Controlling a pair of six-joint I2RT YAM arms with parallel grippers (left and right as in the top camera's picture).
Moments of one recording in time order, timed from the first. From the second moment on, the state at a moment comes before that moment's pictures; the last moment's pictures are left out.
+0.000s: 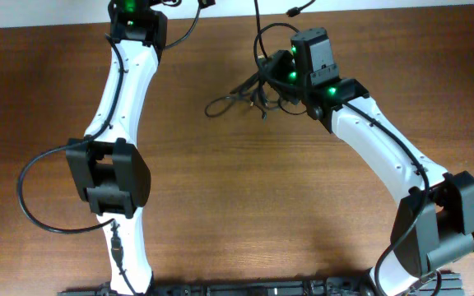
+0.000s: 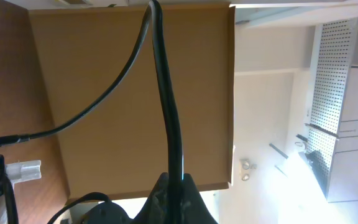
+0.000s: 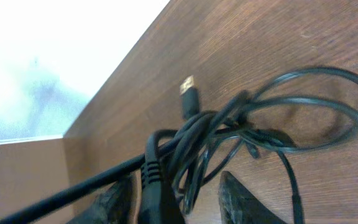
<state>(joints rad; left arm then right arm) -0.17 2.23 2.16 0.56 1.21 -1.96 0.36 1.77 1.38 -0.29 -0.16 1.05</state>
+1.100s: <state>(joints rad) -0.03 2.23 2.16 0.53 1.20 -1.98 0.24 1.84 1.39 -0.71 0.03 1.01</state>
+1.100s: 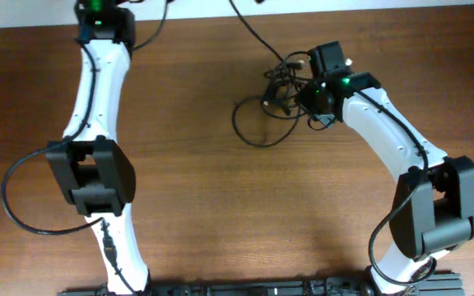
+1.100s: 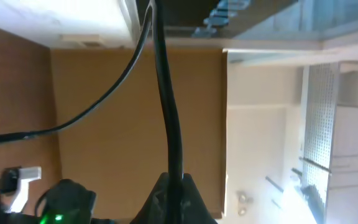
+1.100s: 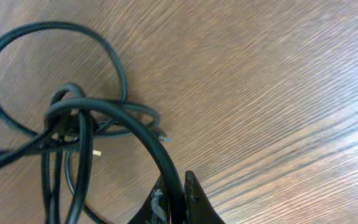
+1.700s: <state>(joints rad) 0.08 1.99 2.17 0.34 0.72 -1.88 0.20 1.84 1.39 -0.76 0.04 0.98</state>
